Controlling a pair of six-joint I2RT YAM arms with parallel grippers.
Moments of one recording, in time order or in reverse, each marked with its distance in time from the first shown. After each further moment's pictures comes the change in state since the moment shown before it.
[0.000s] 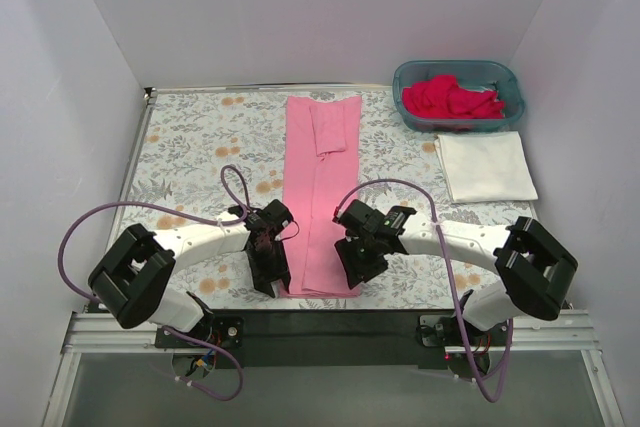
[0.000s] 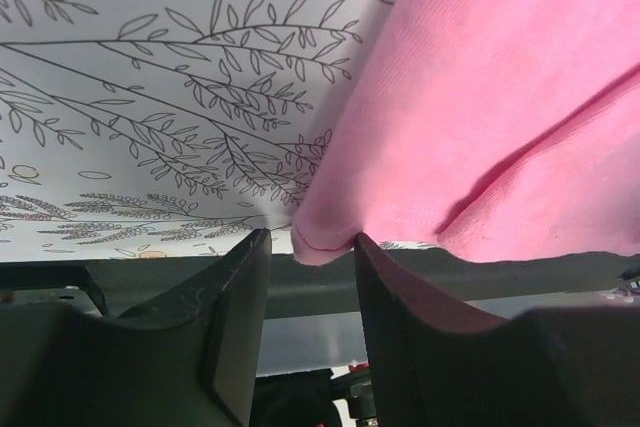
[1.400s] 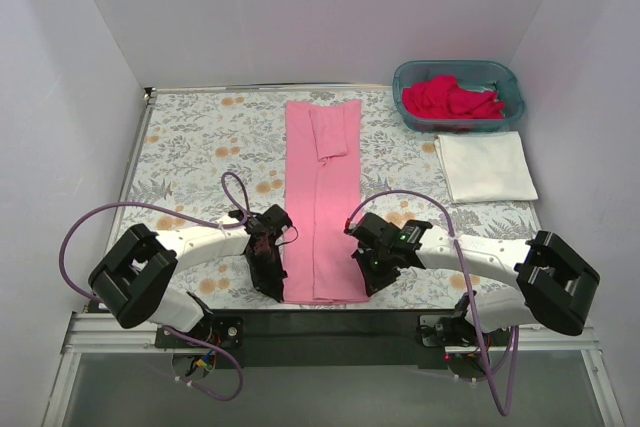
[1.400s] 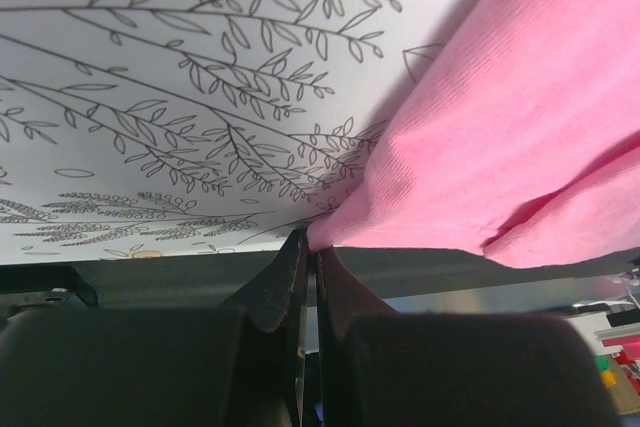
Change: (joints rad) left arm -0.006 0.005 -0.041 0.026 0.045 -0.003; right arm 0.011 -0.122 -0.156 0.041 0.023 -0.016
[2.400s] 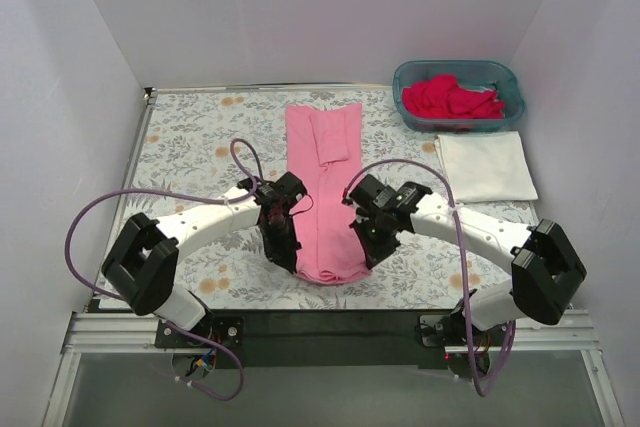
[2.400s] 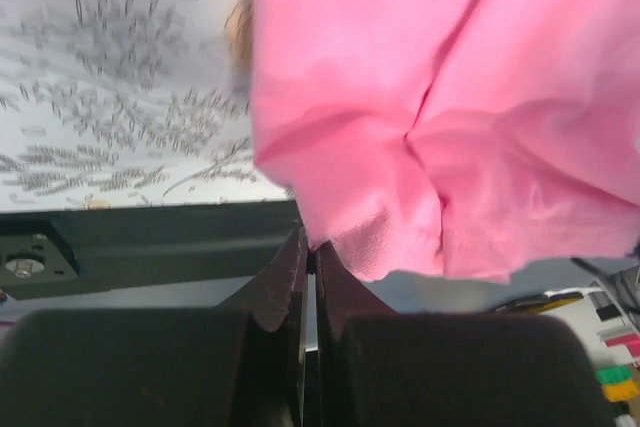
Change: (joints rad) left arm 0.003 0.058 0.304 -0.199 -0.021 0.035; right arm -0.105 0.066 0.267 -0.263 -0.020 -0.130
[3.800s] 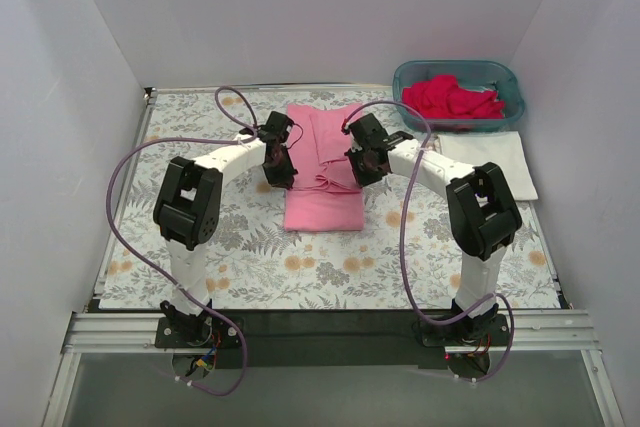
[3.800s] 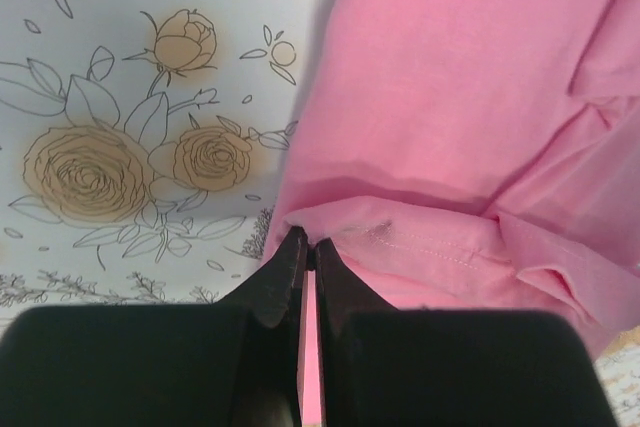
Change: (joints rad) left arm 0.334 0.513 0.488 0.330 -0.270 0.257; right arm -0.332 0.481 0.444 0.301 0.215 -0.238
